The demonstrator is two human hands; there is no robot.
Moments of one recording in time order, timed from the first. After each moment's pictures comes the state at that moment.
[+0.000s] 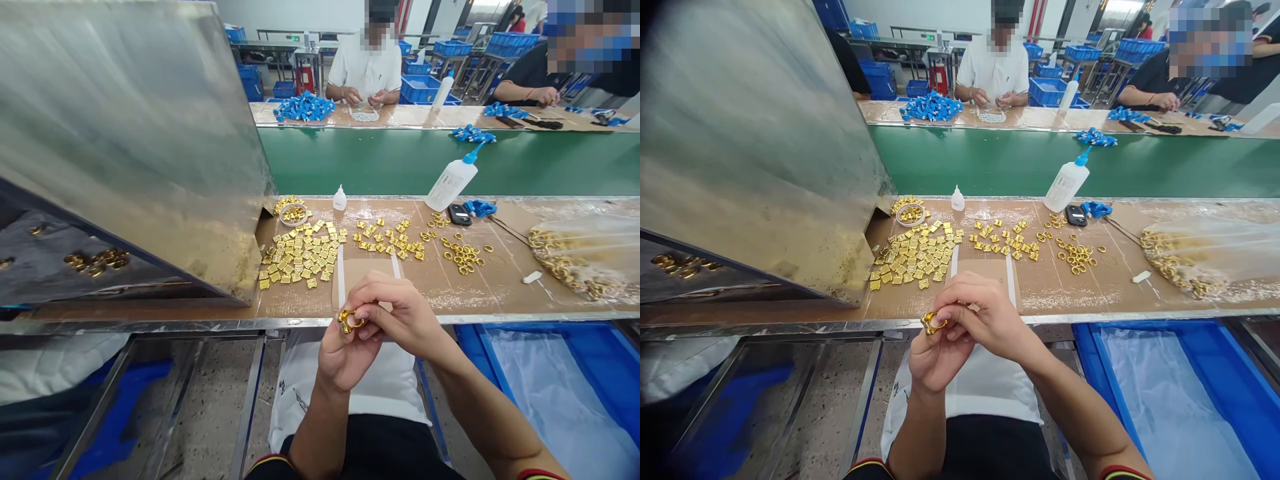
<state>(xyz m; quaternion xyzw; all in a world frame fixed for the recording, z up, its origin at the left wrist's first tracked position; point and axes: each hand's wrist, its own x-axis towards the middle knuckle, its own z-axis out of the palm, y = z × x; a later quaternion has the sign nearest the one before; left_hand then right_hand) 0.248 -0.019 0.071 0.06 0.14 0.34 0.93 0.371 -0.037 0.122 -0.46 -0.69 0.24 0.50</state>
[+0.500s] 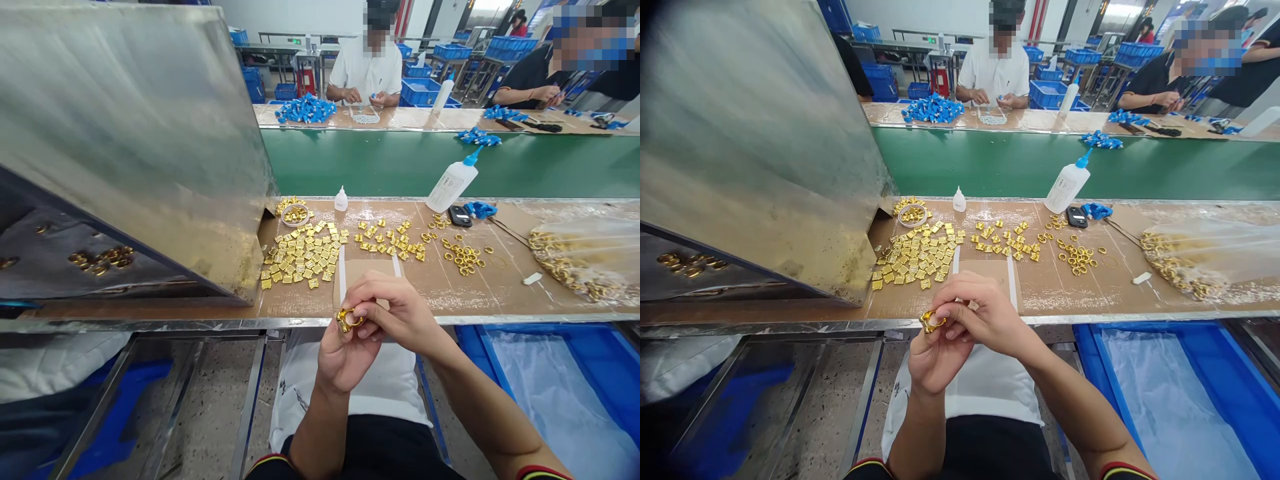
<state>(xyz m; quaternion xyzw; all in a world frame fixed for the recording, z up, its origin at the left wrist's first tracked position) 0.245 -0.020 0.068 0.09 0.14 0.36 0.92 0.369 -0.032 0.123 -0.44 -0.68 0.27 0.51</state>
